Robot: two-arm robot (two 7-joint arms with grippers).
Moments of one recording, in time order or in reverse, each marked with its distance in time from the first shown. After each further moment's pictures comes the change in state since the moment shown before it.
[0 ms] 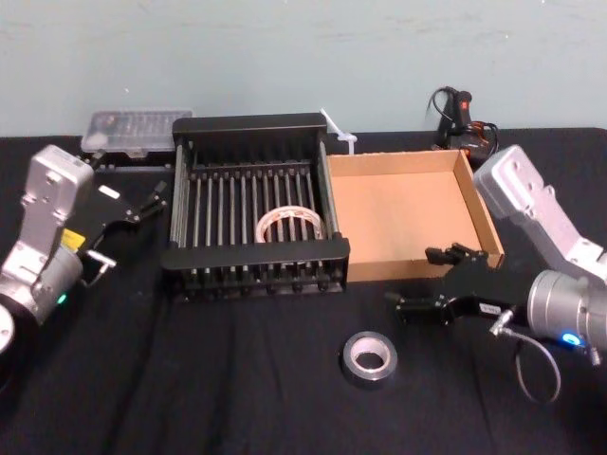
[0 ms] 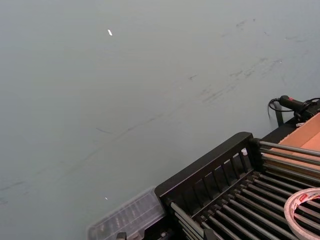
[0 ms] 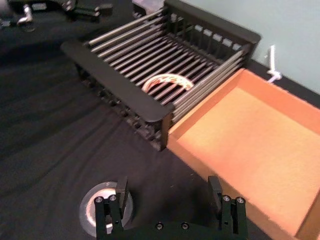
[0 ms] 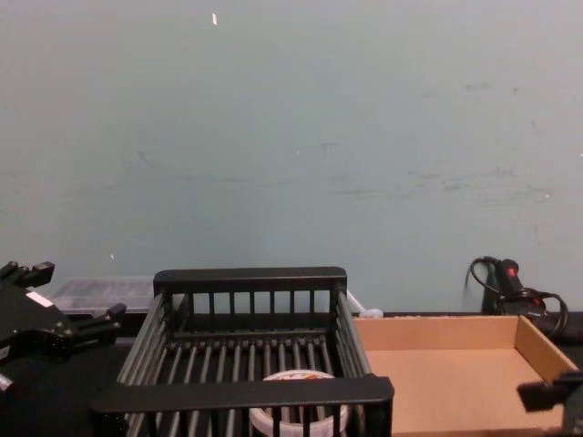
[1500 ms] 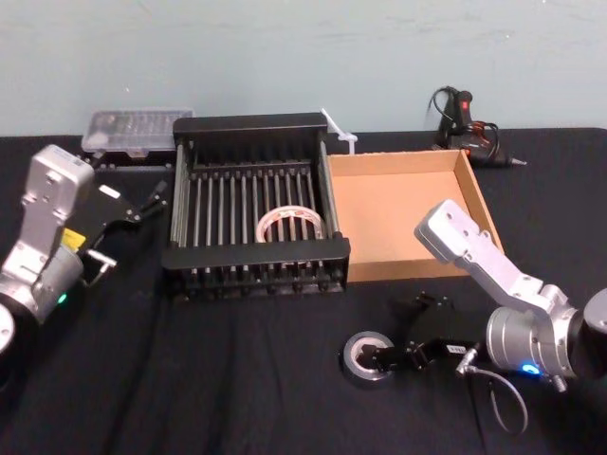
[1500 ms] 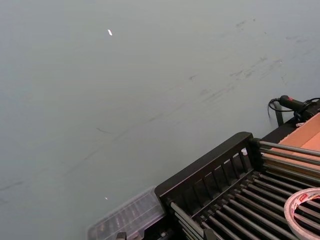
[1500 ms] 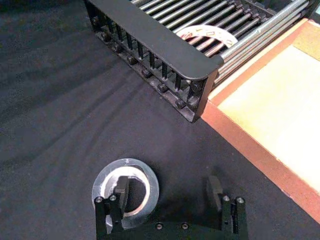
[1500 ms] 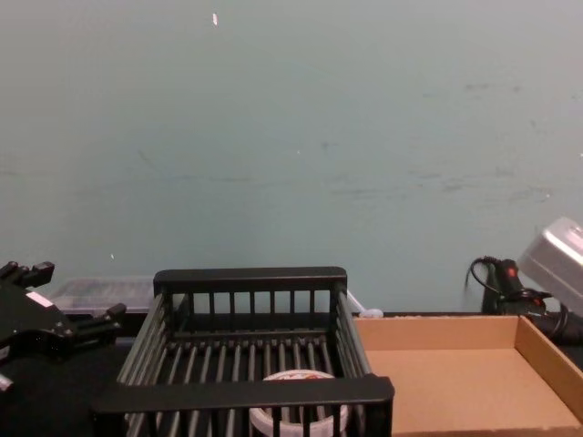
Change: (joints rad) left arm 0.000 0.000 0.000 0.000 0.000 0.000 0.000; right arm 0.075 -0.022 -0.161 0.112 -0.053 0.036 0.022
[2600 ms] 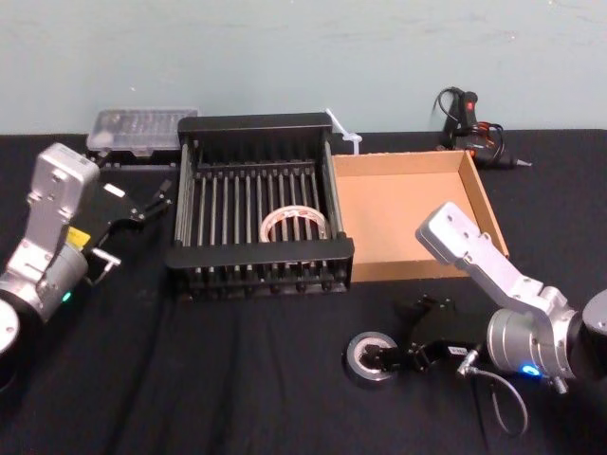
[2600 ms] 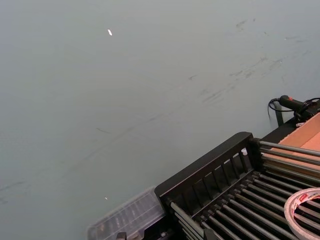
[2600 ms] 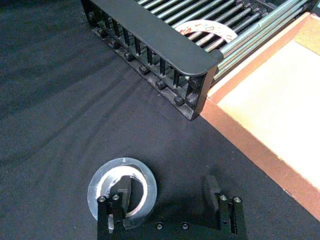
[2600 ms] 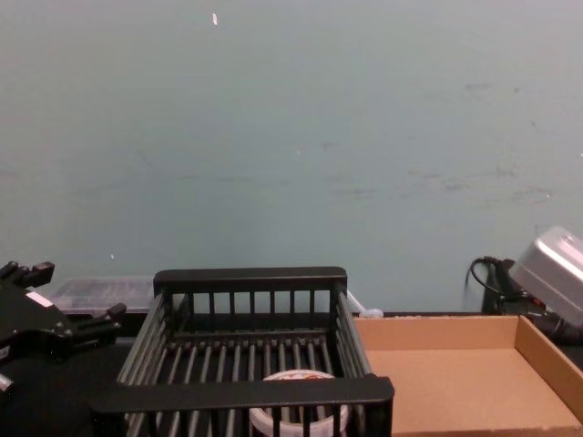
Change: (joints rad) left arm 0.000 0.000 0.000 0.000 0.000 0.000 0.000; right arm 0.007 -0.014 -0.003 0.019 -0.013 0.006 0.001
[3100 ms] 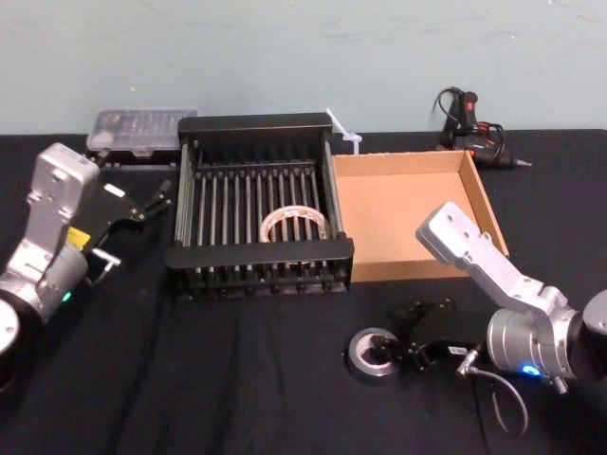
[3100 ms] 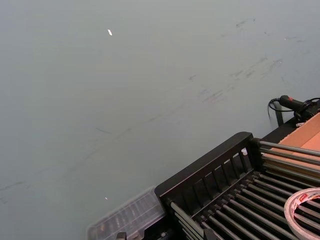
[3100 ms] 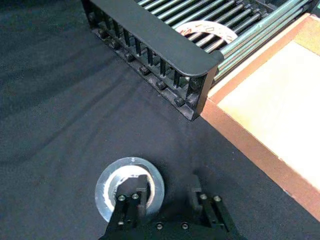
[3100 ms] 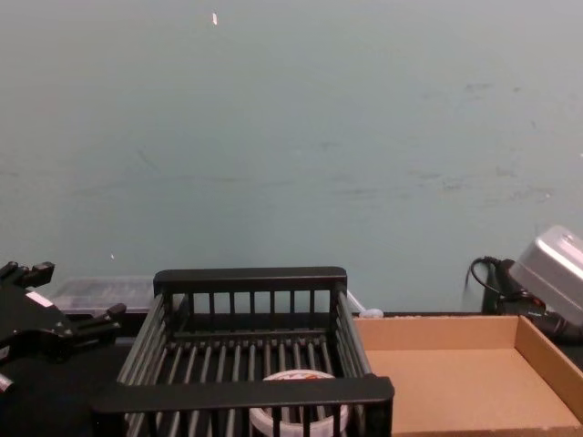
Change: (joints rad) left arm 0.000 0.000 0.000 0.000 0.000 0.000 0.000; right arm 0.000 0.001 0.000 -0.001 0.002 -0.001 0.000
